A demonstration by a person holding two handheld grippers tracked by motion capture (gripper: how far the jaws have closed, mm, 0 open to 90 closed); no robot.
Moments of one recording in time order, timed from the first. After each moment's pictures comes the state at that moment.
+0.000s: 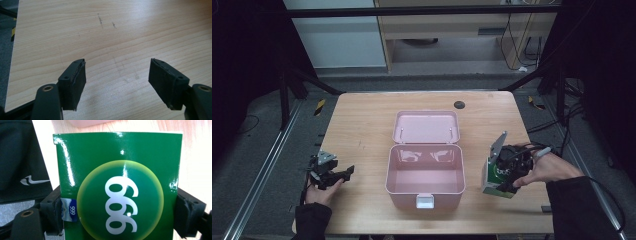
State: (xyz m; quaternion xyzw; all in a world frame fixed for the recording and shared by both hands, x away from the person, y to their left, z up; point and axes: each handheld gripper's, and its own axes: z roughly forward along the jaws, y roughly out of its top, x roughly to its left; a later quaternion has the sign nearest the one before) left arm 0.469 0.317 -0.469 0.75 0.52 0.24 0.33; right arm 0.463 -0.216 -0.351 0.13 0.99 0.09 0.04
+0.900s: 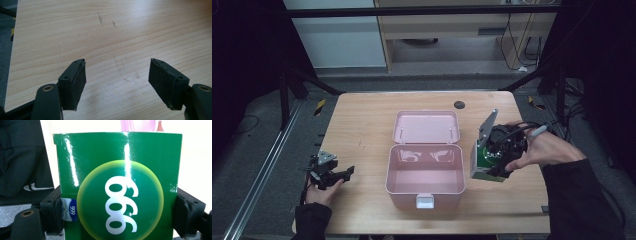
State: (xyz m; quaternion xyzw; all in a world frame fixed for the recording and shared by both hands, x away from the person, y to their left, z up) left arm 0.470 0.318 -0.470 0.75 0.52 0.24 0.33; right arm 0.466 -0.175 -0.276 0.08 0.99 0.11 0.08
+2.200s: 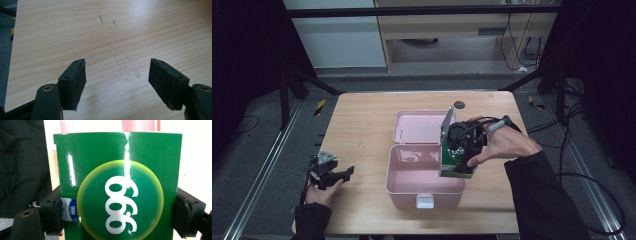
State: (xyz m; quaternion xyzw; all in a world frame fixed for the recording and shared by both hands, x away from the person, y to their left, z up) left arm 0.470 0.318 -0.470 0.75 0.52 0.24 0.32; right arm 0.477 -0.094 -0.275 0.04 0.99 0.11 0.06
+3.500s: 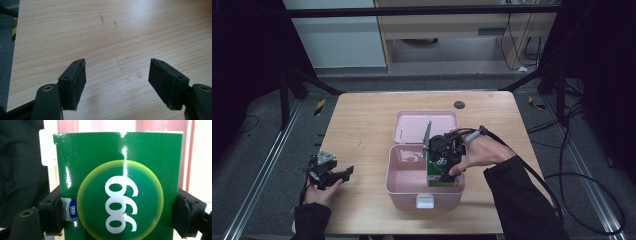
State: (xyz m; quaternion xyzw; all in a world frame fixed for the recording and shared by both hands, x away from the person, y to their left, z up) left arm 0.469 0.320 -0.470 0.75 0.52 0.24 0.32; right arm 0.482 -0.056 -0.321 0.02 0.99 0.09 0.04
